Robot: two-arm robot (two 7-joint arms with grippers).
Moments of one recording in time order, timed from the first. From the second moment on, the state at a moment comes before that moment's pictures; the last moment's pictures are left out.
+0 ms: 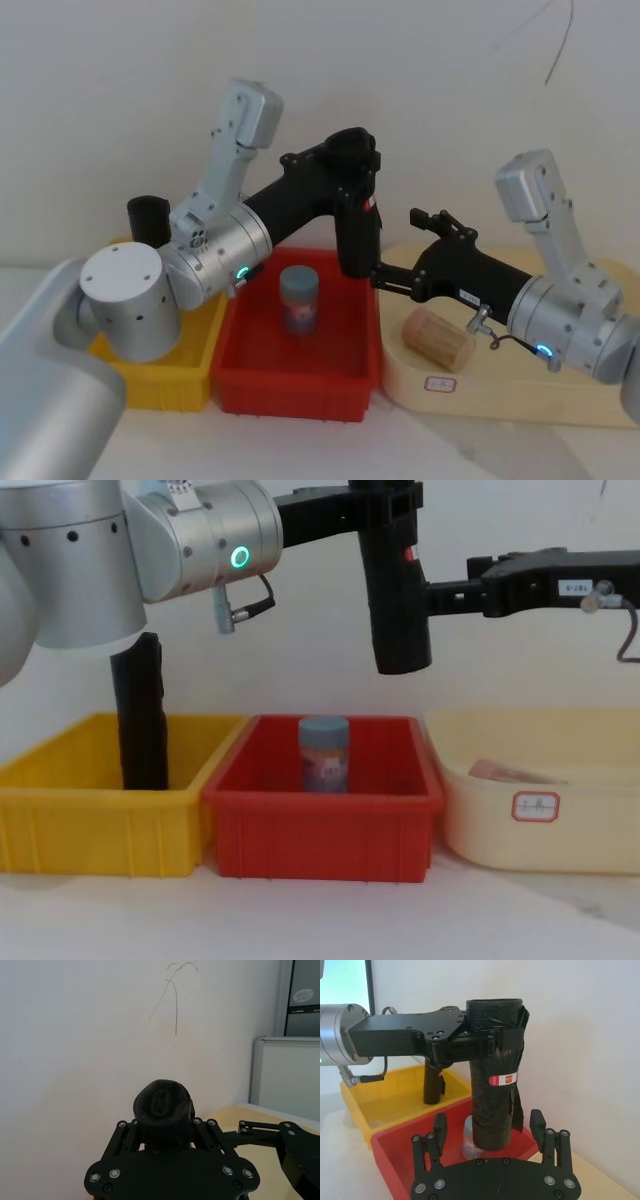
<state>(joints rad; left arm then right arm) -0.71 0.09 0.41 -1.24 -0.33 0.03 -0.48 0.49 0.36 -0.34 -1.53 0.27 0.22 0.54</state>
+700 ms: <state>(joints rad) -0.71 0.09 0.44 -1.23 -0.35 0.02 -0.48 0.54 0.34 -0.38 -1.46 0.26 0.20 0.51</state>
